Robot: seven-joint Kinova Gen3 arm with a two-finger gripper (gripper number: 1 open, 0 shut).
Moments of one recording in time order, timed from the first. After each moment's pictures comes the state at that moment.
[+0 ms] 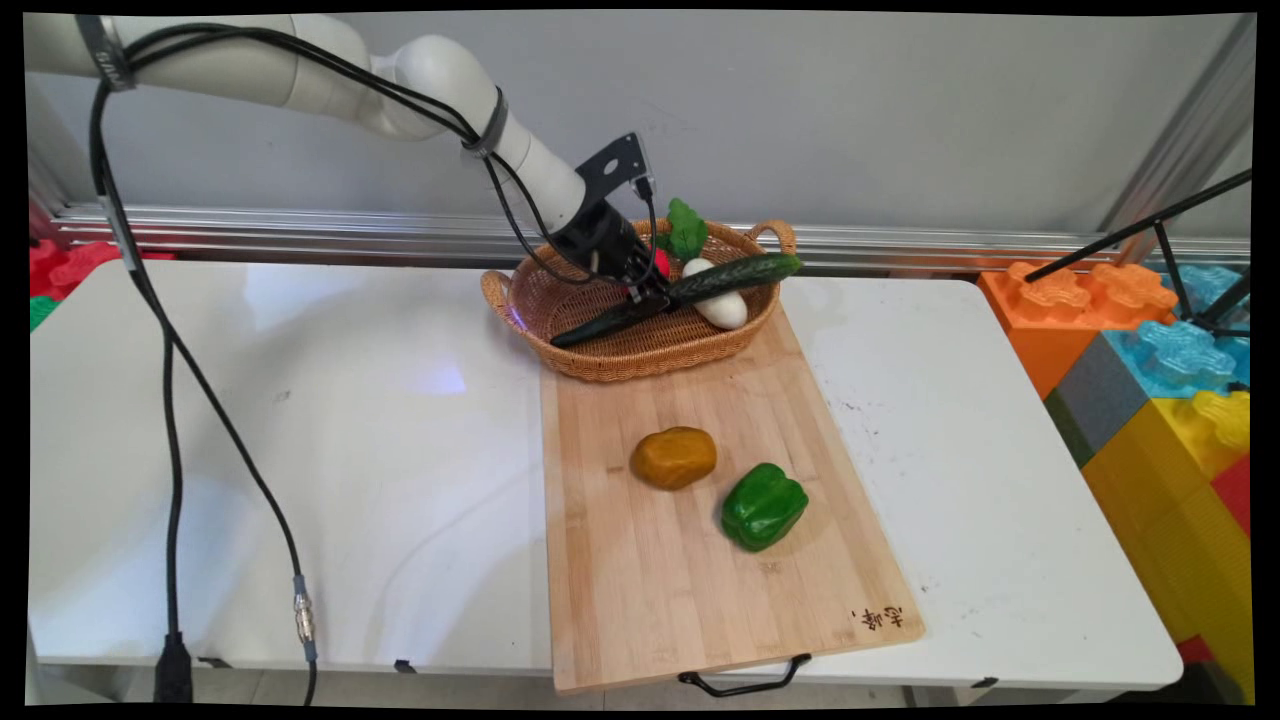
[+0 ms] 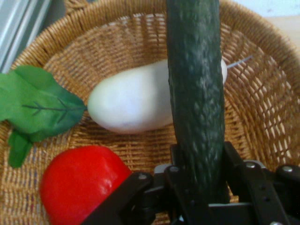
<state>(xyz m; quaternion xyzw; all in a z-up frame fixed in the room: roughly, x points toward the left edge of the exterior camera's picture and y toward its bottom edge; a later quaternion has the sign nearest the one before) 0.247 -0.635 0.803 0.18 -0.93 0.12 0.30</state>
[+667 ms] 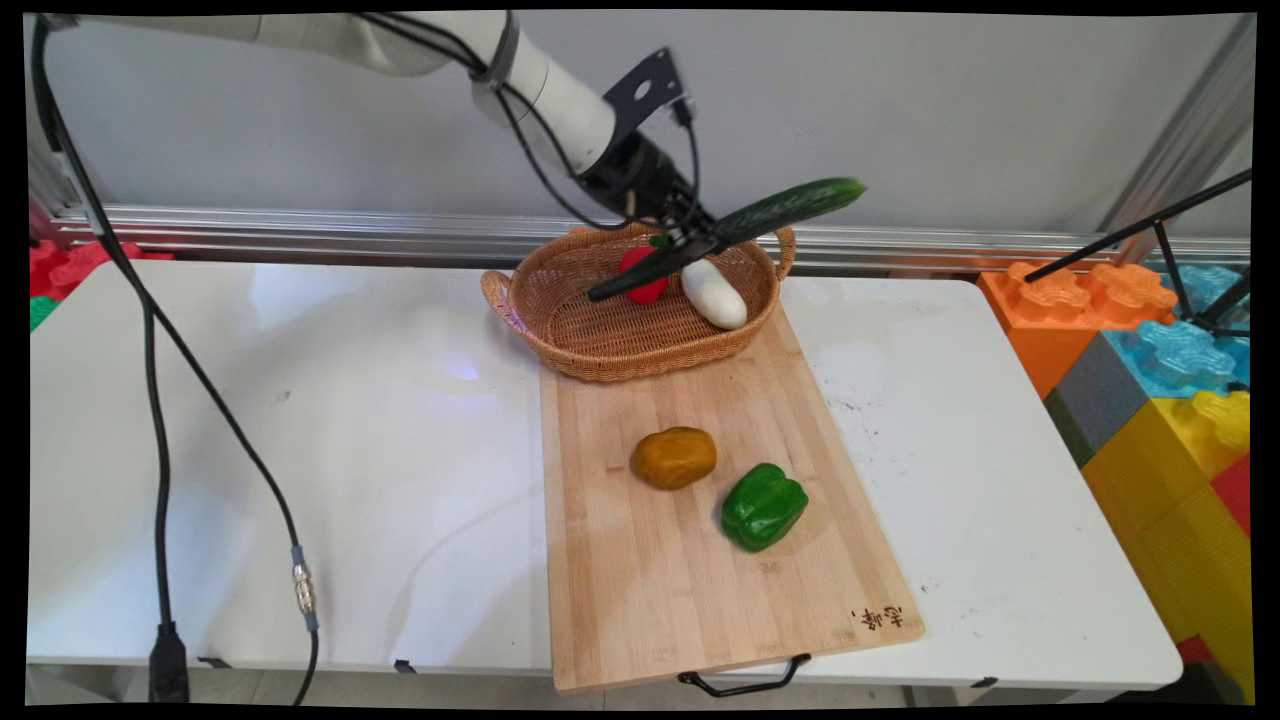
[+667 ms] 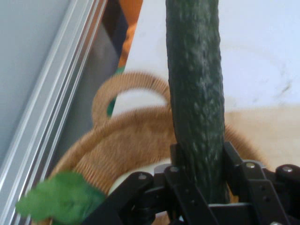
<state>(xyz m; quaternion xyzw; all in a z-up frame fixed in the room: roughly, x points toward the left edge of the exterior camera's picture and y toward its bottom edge) 0.207 -0.618 0.882 0.16 -0.91 0.17 0.34</state>
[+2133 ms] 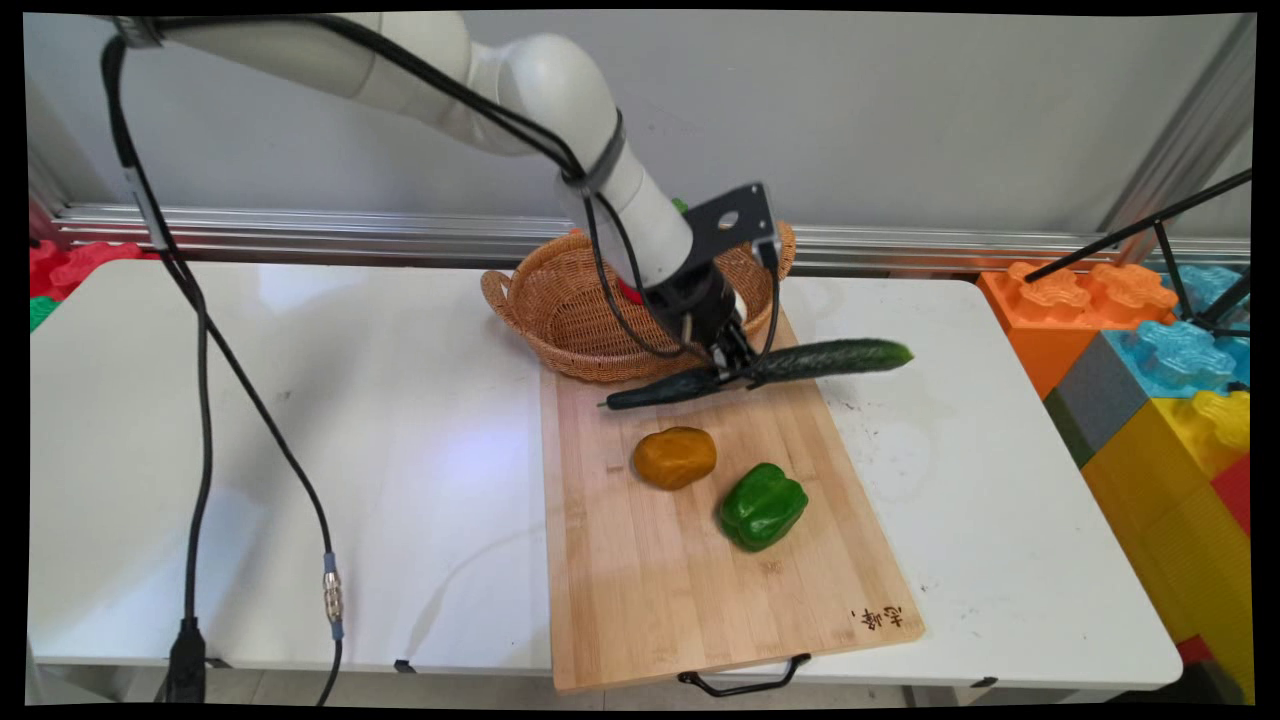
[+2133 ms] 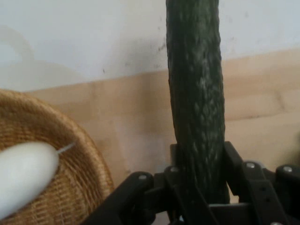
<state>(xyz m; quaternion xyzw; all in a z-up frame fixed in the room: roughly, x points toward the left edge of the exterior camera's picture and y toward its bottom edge) 0.117 -0.548 0.830 0.12 -0.95 0.09 0.26</state>
